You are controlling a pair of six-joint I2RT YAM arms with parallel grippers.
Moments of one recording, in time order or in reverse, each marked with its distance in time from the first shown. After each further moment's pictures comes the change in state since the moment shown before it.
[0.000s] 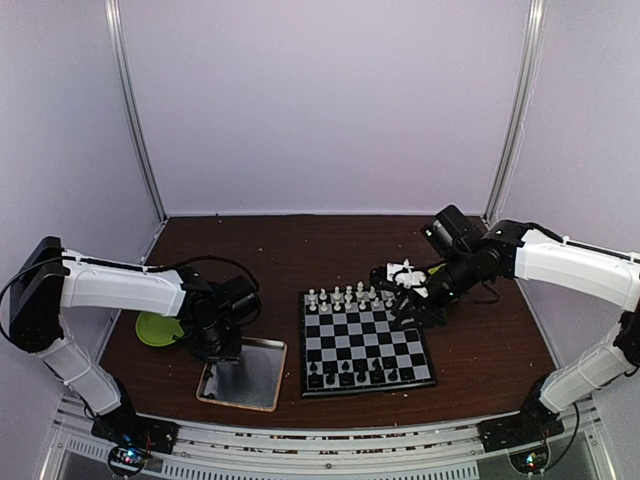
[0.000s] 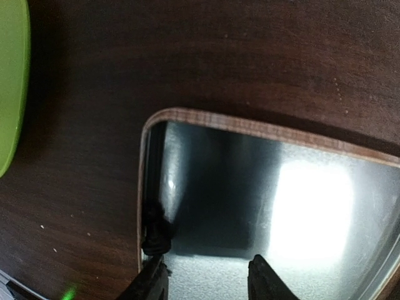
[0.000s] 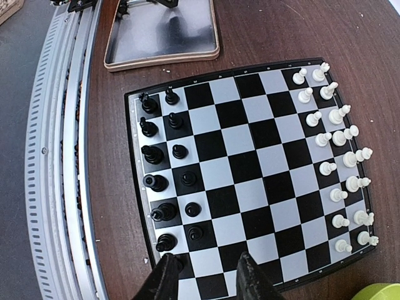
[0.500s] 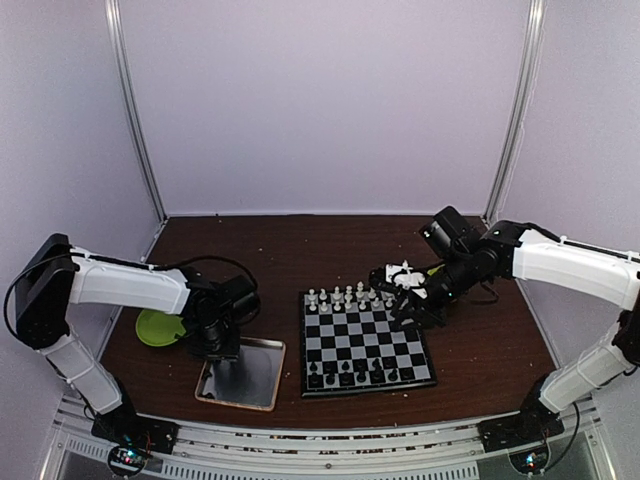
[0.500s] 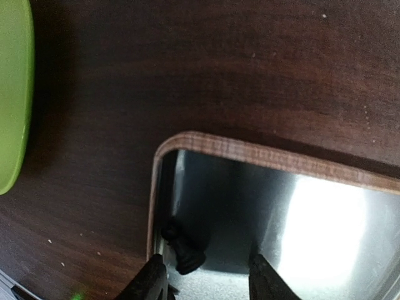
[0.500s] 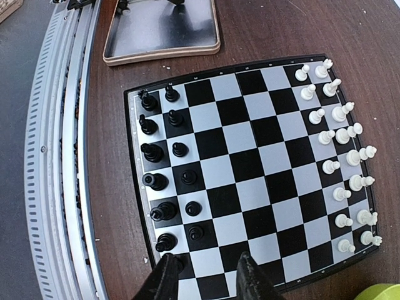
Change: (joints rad) left arm 0.036 0.035 -0.003 0.015 -0.034 0.012; right arm 0.000 0.009 0.000 0.000 0.000 -0.002
